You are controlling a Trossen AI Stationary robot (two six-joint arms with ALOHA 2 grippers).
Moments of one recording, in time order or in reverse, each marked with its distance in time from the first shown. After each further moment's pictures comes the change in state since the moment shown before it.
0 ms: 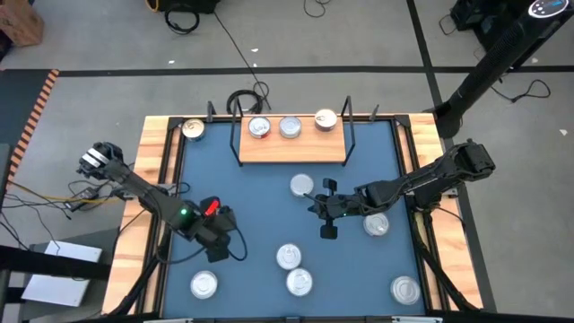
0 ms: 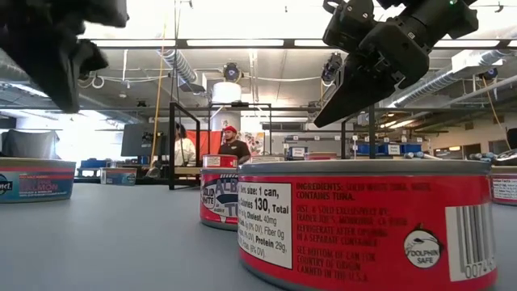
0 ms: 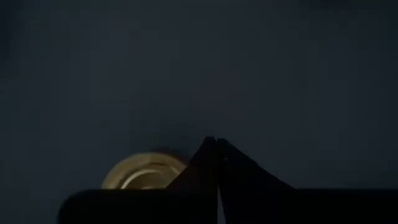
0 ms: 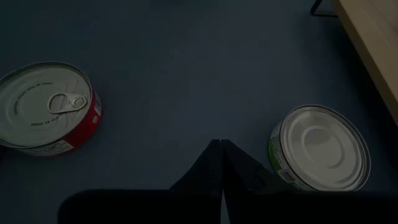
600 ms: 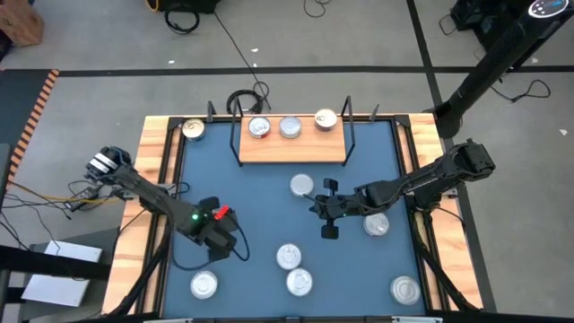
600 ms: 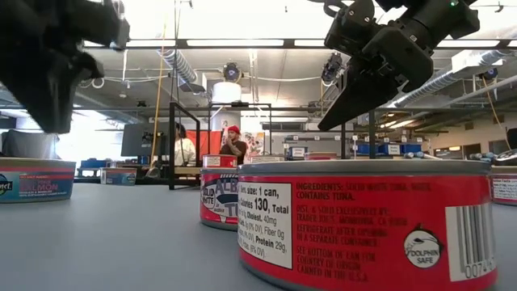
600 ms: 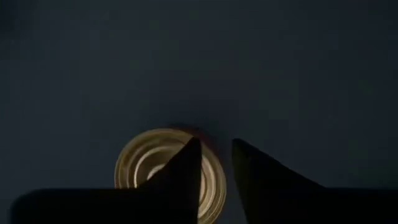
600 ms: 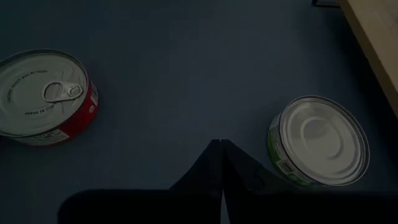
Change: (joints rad) left arm 0.018 0.108 0.041 -0.120 0.042 -0.027; right arm 0.000 0.000 0.000 -0.030 0.000 0.000
